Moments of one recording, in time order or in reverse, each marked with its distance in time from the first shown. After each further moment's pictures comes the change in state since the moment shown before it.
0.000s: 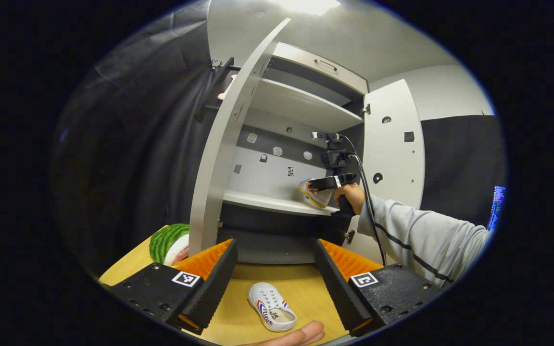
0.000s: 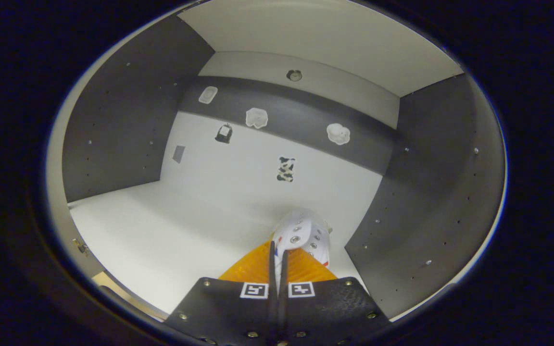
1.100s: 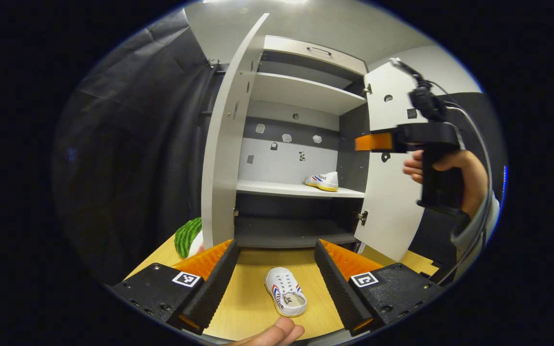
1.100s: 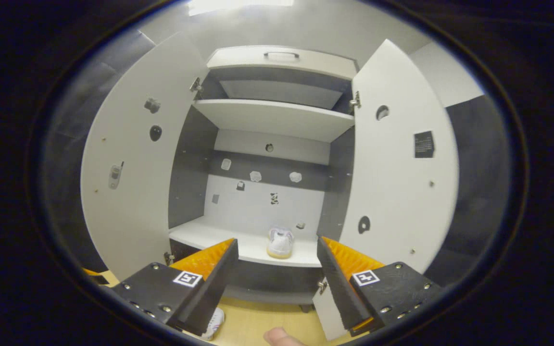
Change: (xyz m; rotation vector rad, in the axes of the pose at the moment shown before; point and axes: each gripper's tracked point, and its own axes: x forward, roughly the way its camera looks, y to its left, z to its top) left arm -0.028 -0.015 -0.014 0.079 0.108 0.109; right arm -0.350 -0.012 0.020 0.206 -0.212 -0.076
